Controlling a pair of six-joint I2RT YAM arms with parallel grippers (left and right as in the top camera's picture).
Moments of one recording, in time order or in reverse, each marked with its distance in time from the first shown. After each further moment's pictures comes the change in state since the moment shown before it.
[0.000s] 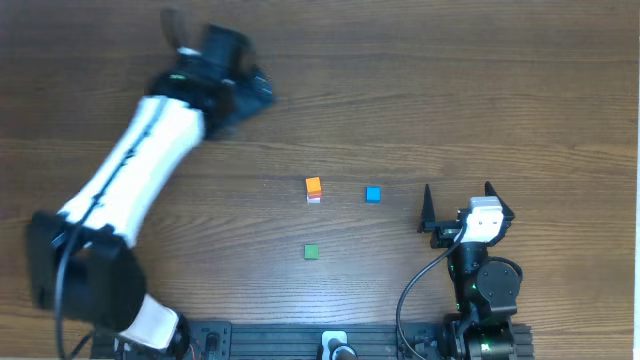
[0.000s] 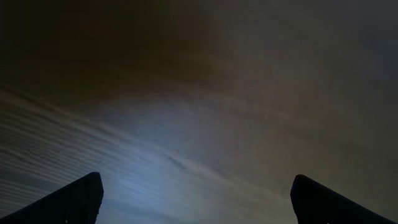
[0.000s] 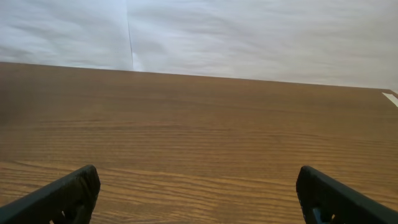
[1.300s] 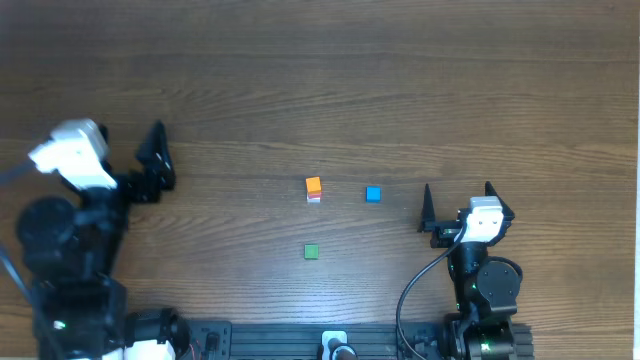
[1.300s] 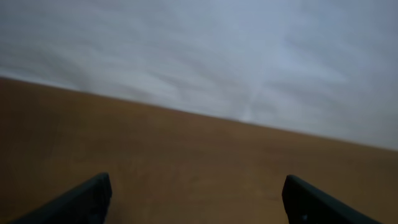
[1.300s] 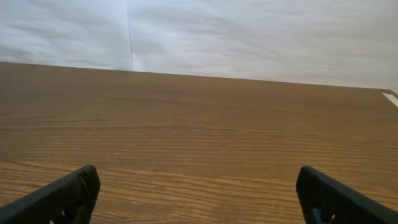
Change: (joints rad) left arm 0.365 -1.164 -0.738 0.469 0.236 0.533; right arm 0.000 0.000 0.000 0.000 0.000 0.000
